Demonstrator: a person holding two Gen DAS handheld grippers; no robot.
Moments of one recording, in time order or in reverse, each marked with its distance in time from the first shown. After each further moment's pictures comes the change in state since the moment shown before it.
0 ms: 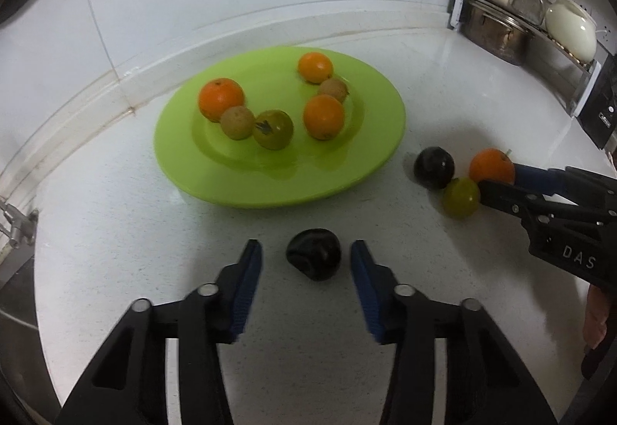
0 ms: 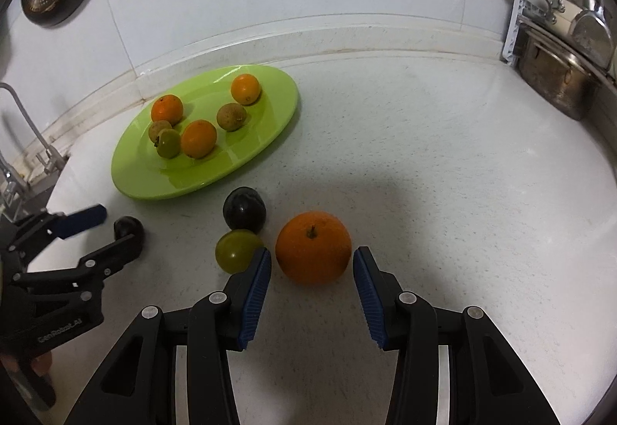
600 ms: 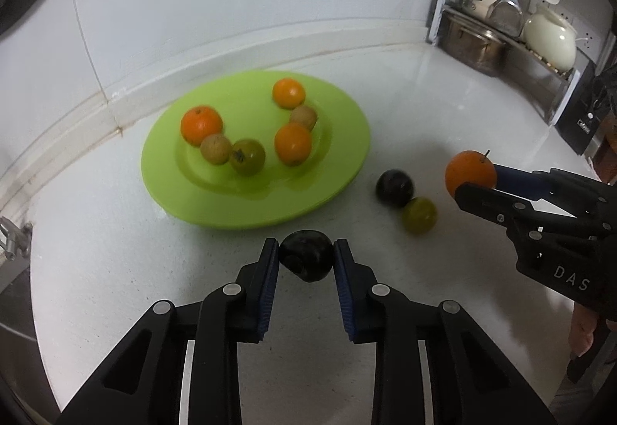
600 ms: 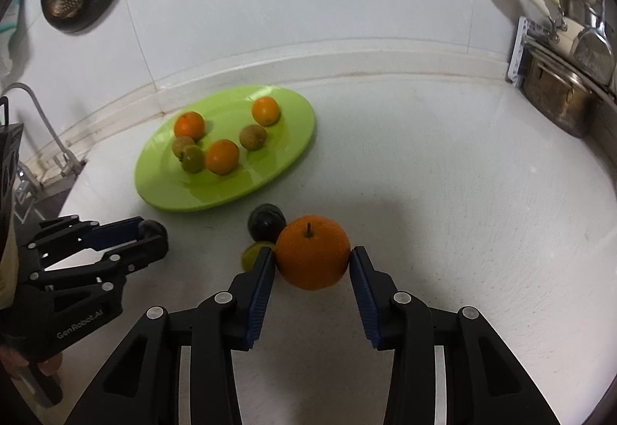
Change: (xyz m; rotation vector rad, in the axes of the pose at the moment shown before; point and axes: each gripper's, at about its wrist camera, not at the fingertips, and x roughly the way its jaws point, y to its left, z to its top) left arm -0.026 -0.010 0.011 0.009 -0.053 -0.051; right arm -0.028 0.009 0.003 -0.036 -0.080 0.029
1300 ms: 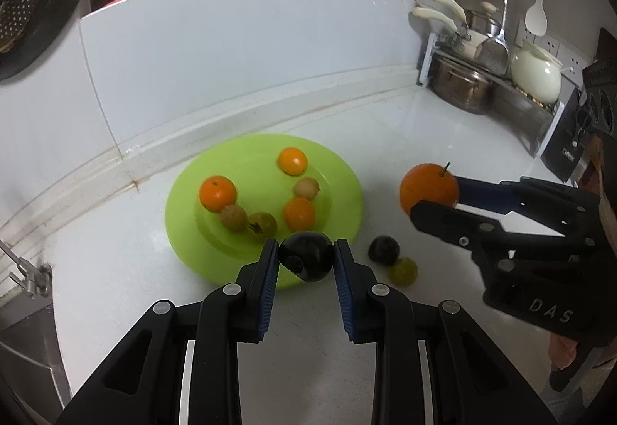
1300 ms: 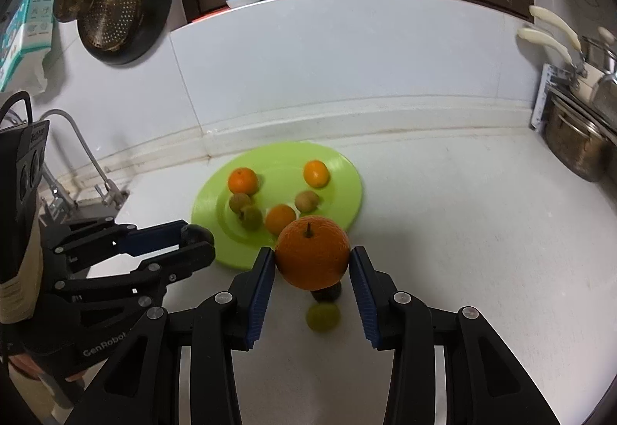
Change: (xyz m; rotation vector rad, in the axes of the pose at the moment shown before) left arm -0.039 0.011 0.040 0.004 -0.115 -0.018; right arm -0.029 0.033 0.045 -0.050 -0.102 0.102
